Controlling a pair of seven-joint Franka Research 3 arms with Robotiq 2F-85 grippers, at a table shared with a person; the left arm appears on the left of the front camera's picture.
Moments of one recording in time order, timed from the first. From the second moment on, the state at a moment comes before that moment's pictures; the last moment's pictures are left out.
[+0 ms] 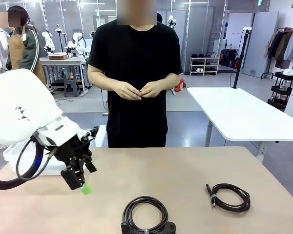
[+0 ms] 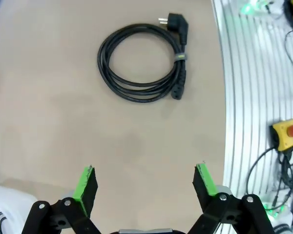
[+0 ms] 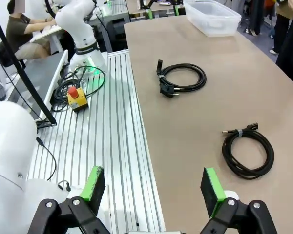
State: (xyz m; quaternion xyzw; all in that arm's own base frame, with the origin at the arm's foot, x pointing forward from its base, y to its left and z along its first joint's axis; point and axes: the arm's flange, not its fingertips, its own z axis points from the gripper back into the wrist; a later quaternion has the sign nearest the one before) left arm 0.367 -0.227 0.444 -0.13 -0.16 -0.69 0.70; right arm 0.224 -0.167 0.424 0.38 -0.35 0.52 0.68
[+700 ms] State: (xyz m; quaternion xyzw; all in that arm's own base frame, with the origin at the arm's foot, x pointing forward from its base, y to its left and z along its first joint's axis) left arm 0.371 -0.298 0.419 -0.11 -0.10 -0.69 0.71; right arm 0.214 -0.179 0.406 0.38 -0.36 0.51 0.68
